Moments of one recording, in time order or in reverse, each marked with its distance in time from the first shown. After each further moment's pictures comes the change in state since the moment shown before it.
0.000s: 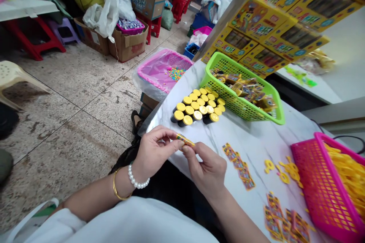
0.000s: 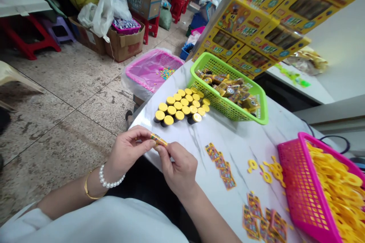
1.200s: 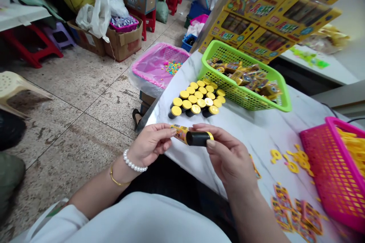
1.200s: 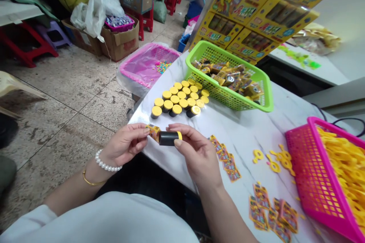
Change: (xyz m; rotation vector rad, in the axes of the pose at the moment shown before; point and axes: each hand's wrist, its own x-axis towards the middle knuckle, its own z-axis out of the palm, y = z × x) left_hand 0.025 0.008 -0.003 -0.480 -0.198 -0.629; right_hand 0.009 0.026 -0.027 0.829 -0.046 0.615
